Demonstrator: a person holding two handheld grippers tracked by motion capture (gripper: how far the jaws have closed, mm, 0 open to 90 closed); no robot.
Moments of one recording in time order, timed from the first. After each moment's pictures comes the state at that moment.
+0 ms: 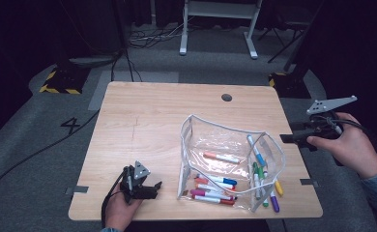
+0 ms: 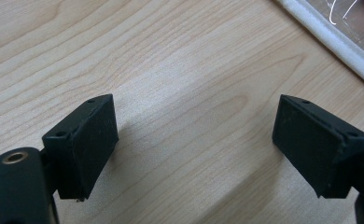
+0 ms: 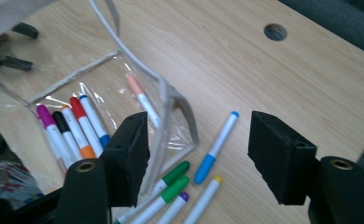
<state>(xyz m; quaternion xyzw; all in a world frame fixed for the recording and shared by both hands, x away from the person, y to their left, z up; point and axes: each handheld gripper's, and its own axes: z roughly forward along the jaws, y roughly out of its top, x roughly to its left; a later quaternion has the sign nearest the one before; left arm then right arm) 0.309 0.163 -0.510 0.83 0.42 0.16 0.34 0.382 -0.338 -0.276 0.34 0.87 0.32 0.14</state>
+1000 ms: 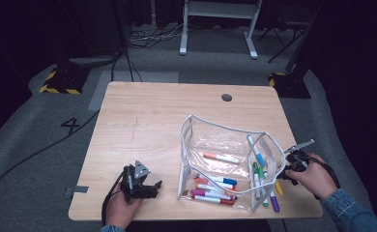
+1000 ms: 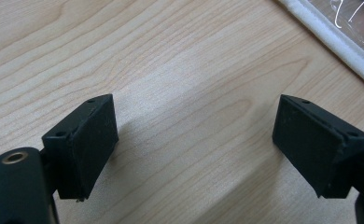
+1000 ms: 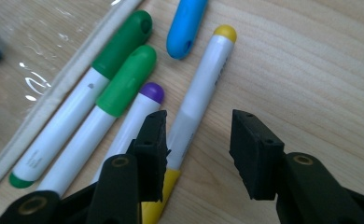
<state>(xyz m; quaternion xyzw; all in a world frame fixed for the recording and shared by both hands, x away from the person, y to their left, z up) 0.311 0.162 -0.511 0.82 0.42 0.17 0.34 0.383 -0.365 -0.458 0.47 0.86 0.19 0.05</state>
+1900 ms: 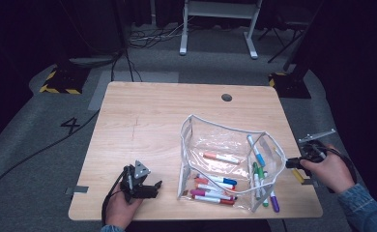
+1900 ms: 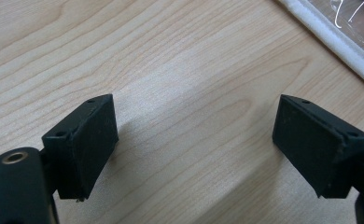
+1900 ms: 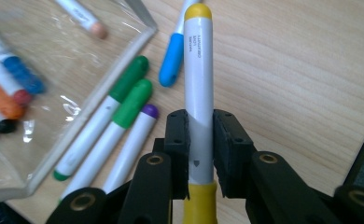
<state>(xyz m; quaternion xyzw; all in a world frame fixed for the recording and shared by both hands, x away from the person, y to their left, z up) 0.311 0.162 -0.511 0.82 0.42 0.17 0.34 0.384 -0.385 -0.403 0.48 0.85 0.23 0.05</state>
